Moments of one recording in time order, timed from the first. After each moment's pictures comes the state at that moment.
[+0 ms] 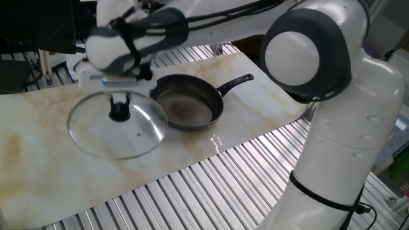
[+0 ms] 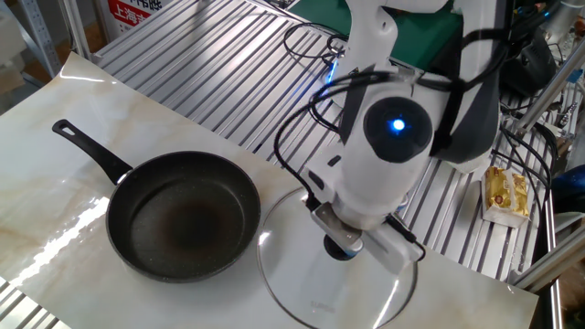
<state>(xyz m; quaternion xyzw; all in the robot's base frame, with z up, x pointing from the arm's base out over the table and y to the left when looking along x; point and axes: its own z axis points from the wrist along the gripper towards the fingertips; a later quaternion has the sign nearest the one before) 0.528 0.181 0.203 -0.13 -0.99 0.01 0.06</state>
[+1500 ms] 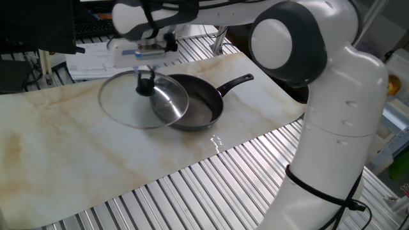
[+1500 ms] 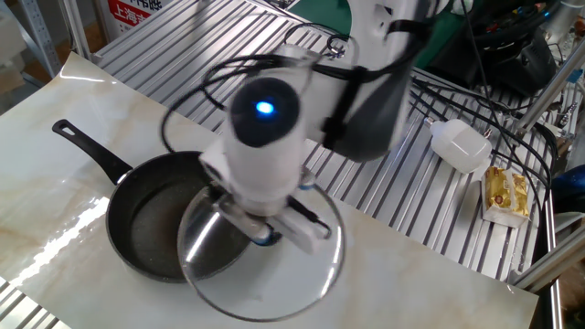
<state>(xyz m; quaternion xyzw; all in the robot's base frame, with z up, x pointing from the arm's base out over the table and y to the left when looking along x) 0.592 0.060 0.223 -0.06 -0.99 0.02 0.09</state>
